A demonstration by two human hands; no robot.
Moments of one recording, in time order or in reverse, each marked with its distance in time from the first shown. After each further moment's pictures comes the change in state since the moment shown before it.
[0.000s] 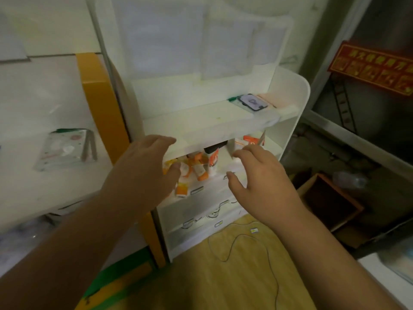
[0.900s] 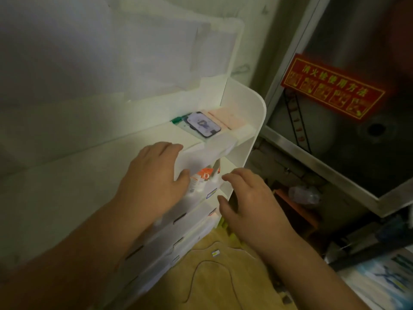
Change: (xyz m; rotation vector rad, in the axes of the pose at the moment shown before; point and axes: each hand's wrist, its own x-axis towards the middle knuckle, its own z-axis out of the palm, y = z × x) left_hand 0.246 0.066 0.152 -0.116 -0.115 0.171; right_hand 0.132 0.161 0.026 -0.107 -0.097 0.202
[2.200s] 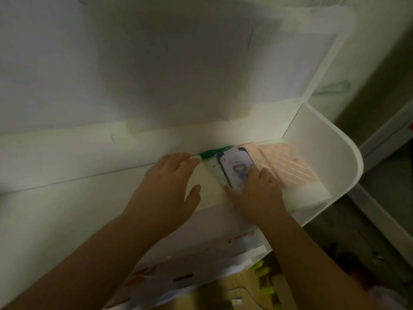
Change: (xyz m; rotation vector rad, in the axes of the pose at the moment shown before) left_hand 0.178 -0.026 0.080 0.239 0.011 -0.235; right_hand 0.306 0.119 0.147 -0.030 -0.231 0.017
